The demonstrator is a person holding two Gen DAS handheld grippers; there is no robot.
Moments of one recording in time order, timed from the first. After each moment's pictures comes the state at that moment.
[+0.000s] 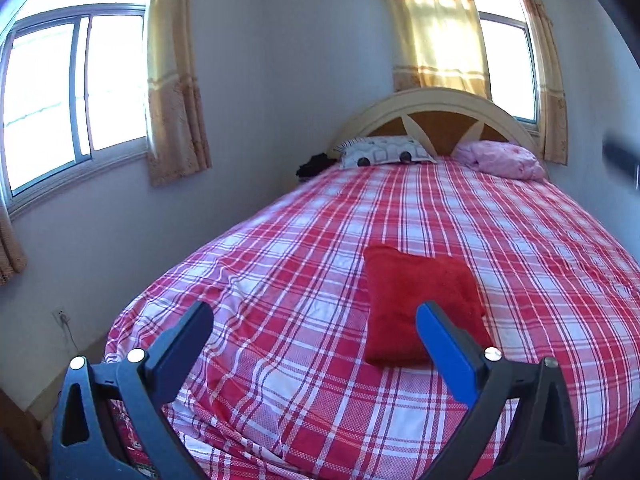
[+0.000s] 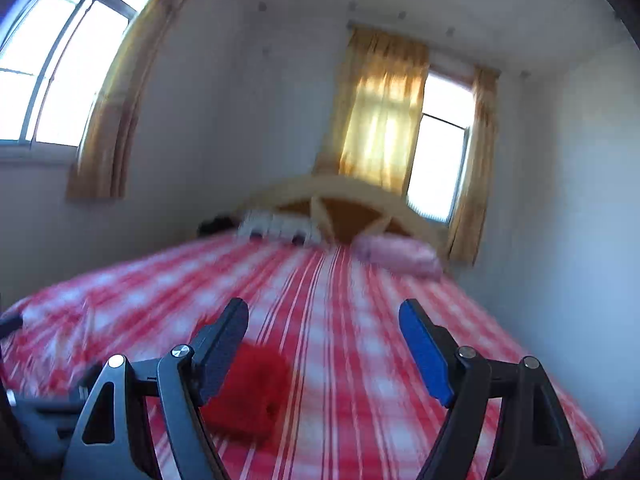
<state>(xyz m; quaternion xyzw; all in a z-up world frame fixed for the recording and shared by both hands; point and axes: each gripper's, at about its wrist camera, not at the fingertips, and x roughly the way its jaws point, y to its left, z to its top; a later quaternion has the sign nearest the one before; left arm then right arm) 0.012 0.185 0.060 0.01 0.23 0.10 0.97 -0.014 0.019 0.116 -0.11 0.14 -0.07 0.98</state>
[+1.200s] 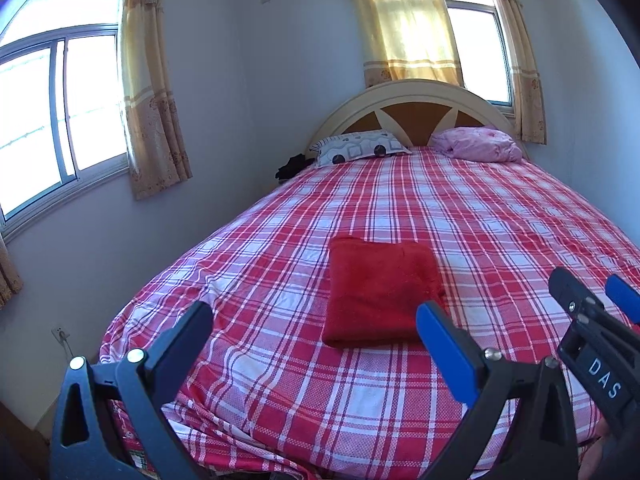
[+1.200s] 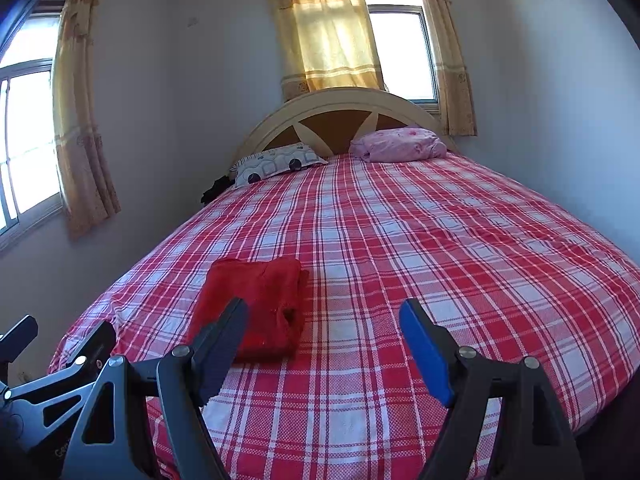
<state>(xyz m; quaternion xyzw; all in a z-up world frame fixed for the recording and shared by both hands) -0.011 0.128 0.058 0.05 0.23 0.07 0.97 -0.028 -0.061 0.055 0.08 0.22 -0.08 0.97</state>
